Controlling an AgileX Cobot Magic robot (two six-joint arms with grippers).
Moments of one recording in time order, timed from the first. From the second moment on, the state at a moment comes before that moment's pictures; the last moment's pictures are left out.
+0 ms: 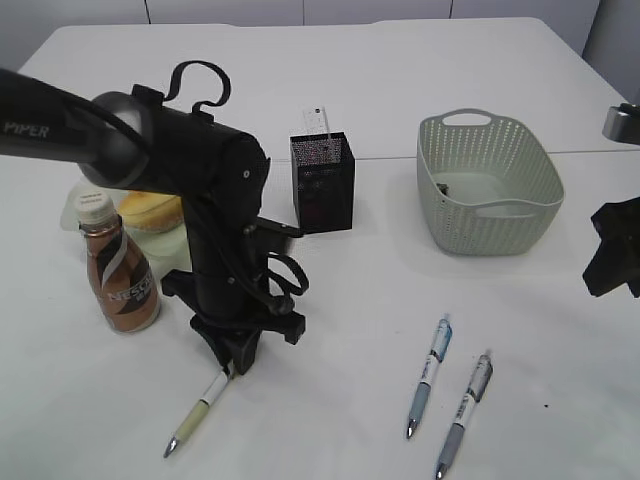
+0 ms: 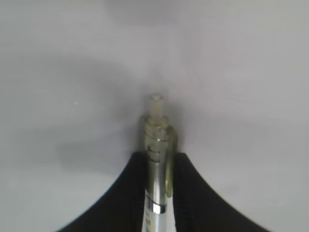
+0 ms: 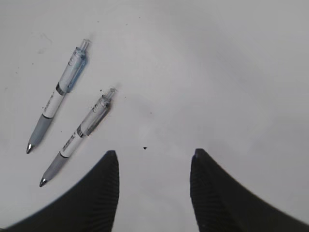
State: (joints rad) left arm -0.63 2.19 -1.48 -0.04 1.01 -0.20; right arm -0.10 1.56 -1.04 0.31 0.99 -0.33
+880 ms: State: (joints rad) left arm -0.63 1.86 -1.39 0.01 0.66 -0.20; right arm -0.10 1.56 -1.04 0.35 0.99 -0.37
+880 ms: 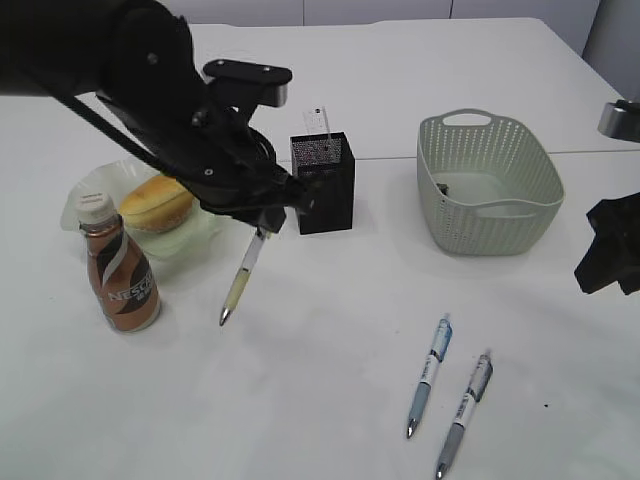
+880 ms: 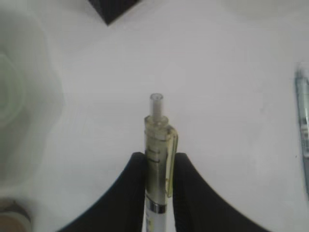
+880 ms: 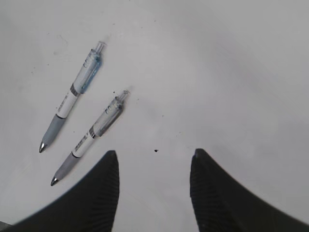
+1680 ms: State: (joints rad) left arm -0.63 1.85 -1.20 0.18 -0.49 -0.20; right arm -0.10 1.56 -1.04 0.35 0.96 -0.41
